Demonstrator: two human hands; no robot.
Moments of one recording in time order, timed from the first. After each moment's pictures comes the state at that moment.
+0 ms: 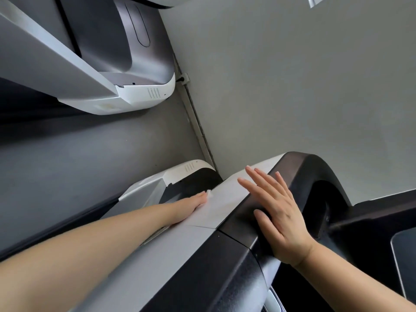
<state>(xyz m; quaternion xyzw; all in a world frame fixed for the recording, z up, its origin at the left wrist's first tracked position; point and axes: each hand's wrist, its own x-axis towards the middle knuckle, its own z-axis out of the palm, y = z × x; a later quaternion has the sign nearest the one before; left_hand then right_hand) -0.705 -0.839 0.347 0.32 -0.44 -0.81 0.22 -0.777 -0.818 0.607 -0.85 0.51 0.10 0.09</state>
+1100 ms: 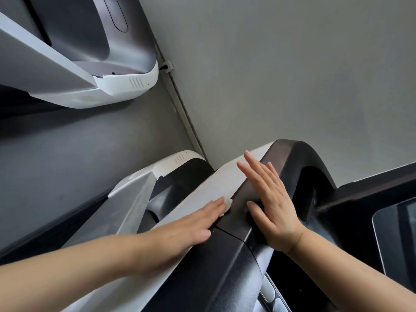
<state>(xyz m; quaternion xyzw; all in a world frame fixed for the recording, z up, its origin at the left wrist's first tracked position) -0.631 -0.778 0.429 0.09 -0.61 -0.70 0.36 -0.771 -0.817 0.607 -0.84 0.54 0.09 0.08</state>
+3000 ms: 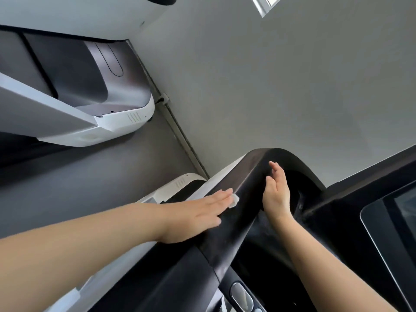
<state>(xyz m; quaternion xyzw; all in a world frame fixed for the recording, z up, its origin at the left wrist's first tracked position) -0.636 -0.832 0.550 0.13 -0.75 -0.62 0.18 -0.862 -0.851 0.604 -0.54 0.80 -0.24 0.10</state>
